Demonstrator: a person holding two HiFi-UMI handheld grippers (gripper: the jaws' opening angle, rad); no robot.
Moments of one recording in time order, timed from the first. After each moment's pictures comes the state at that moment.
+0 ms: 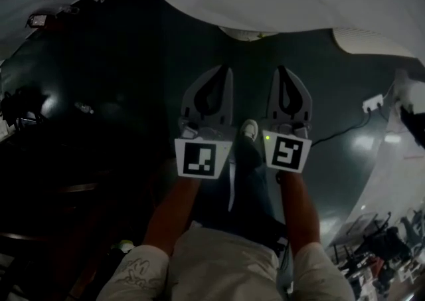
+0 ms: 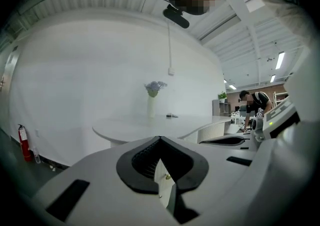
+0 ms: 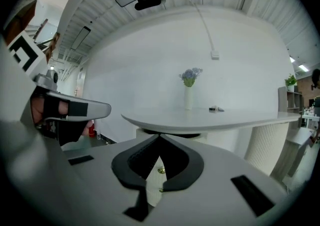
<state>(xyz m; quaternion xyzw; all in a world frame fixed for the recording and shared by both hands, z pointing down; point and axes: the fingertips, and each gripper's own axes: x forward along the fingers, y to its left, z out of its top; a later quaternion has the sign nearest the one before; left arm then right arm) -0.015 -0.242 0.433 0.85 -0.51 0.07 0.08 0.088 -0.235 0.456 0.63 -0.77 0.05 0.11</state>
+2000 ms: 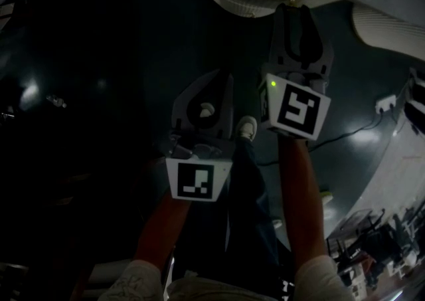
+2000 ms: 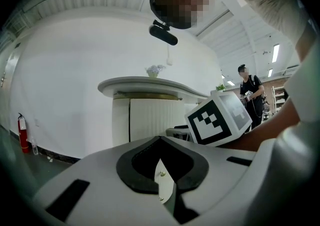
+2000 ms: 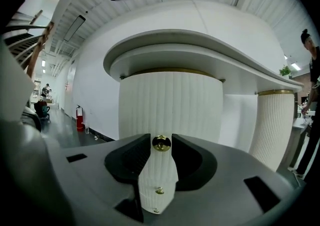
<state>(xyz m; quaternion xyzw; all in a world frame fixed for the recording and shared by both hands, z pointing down) -0.026 -0.228 0.611 0.86 -0.50 0.07 0.06 0.078 -0.328 0.623 0.66 -0.74 0.05 0.12</state>
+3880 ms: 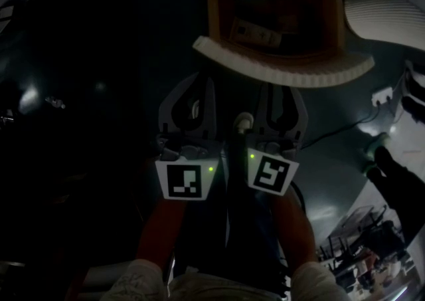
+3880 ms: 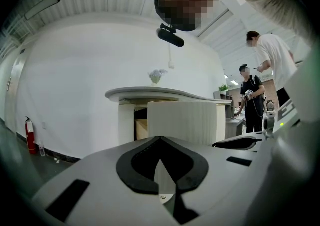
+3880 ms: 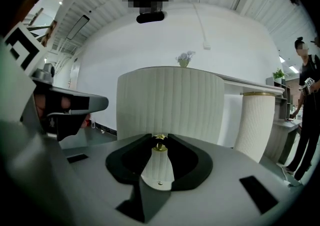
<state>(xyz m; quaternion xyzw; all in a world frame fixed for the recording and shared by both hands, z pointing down) -0.040 -0.173 0.597 0.84 -0.53 0.06 0.04 0.075 -0.151 0.631 0.67 -0.73 0.05 0.13</state>
